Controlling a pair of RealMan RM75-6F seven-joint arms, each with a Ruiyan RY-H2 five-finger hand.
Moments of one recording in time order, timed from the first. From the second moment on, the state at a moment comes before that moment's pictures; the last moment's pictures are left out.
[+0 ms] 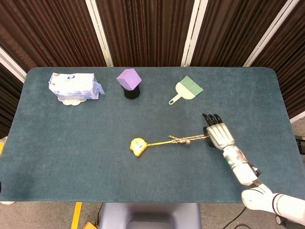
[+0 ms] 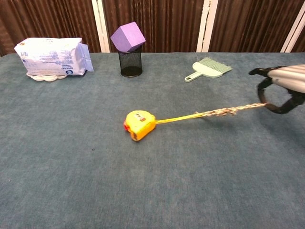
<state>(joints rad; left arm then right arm) 0.12 -1.04 -0.05 -1.66 1.50 1.70 0.00 0.63 -1.38 0.06 -1.36 -1.16 0.96 -0.29</state>
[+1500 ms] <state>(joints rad) 0.11 -1.04 -0.05 -1.67 1.50 1.69 0.03 0.37 -1.23 0.11 -1.08 -1.10 0.96 0.01</state>
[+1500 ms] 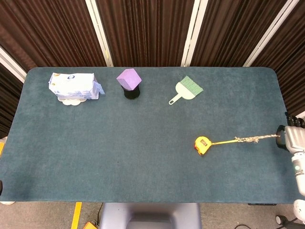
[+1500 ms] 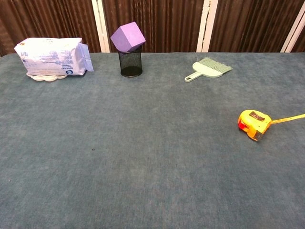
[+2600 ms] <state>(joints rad) 0.11 -1.04 -0.06 -1.66 1.49 1.69 0.00 0.44 -1.25 0.17 -1.62 -1.37 1.24 -0.15</state>
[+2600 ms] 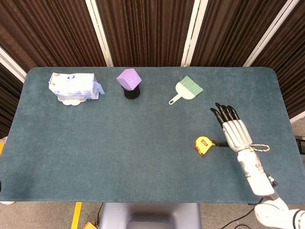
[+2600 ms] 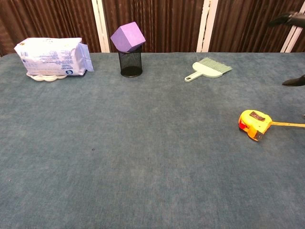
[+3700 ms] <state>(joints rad) 0.09 -1.03 -0.03 -1.64 1.55 1.67 -0.01 0.12 -1.20 0.05 -1.46 -1.44 1.51 -0.03</state>
